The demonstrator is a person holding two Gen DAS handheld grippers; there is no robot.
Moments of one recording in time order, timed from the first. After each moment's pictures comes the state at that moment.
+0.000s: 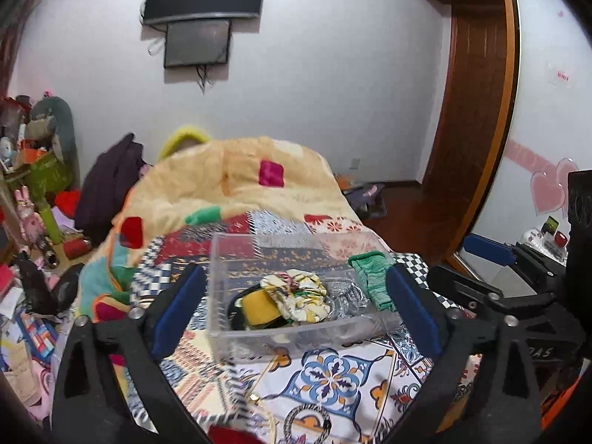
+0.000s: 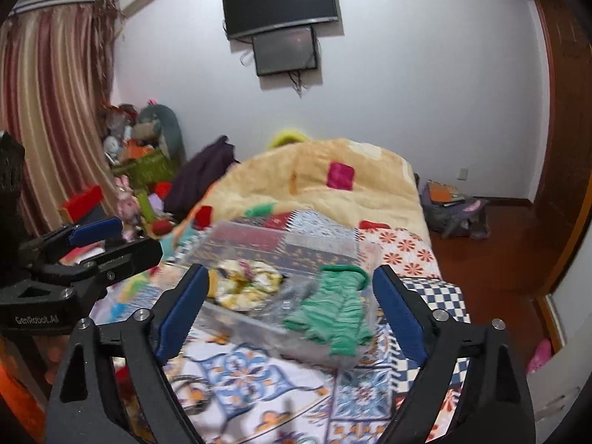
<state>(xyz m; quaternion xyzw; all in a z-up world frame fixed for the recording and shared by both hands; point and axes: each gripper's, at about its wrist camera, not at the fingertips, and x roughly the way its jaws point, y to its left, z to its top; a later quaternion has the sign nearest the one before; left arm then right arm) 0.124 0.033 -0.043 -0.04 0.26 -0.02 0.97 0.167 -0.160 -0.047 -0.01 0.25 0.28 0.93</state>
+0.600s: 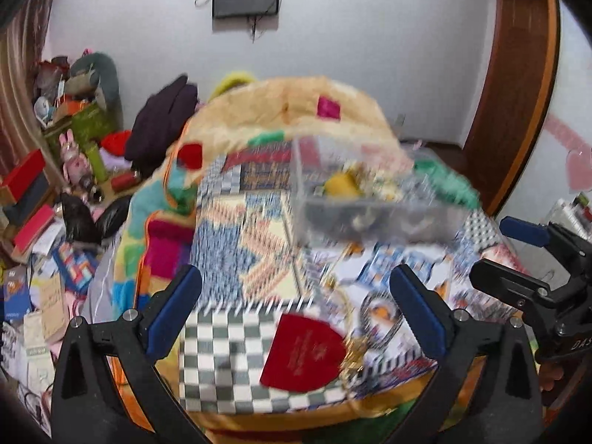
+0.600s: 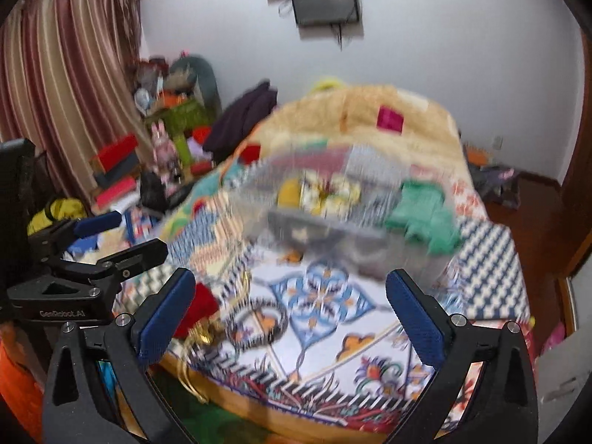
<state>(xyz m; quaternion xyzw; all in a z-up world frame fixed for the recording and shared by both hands) 0.058 0.080 -0.113 -0.05 0.36 0.06 0.93 0.118 -0.111 -0.109 -0.06 0.35 0.33 0.88</state>
